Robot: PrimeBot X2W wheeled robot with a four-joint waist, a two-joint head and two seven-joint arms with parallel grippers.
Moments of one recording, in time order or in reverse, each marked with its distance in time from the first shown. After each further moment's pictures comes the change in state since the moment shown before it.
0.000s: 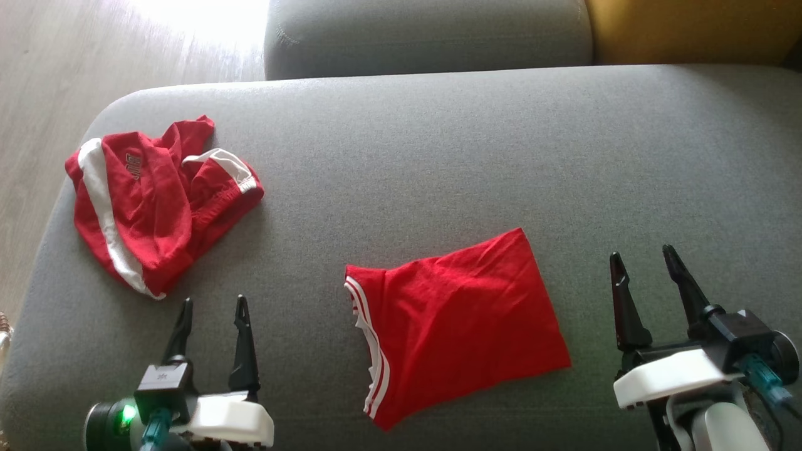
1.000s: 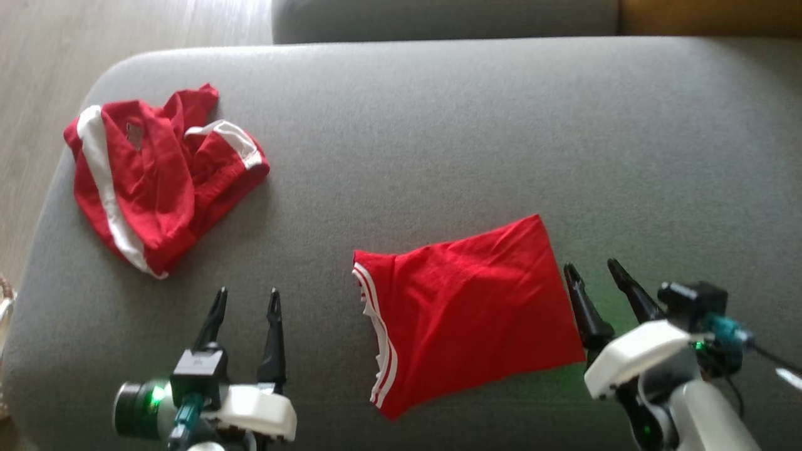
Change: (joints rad) left arm -0.053 0.000 -0.069 0.059 0.026 -0.016 0.000; right arm -0.097 -0.044 0.131 0.148 0.253 0.000 0.193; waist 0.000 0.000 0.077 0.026
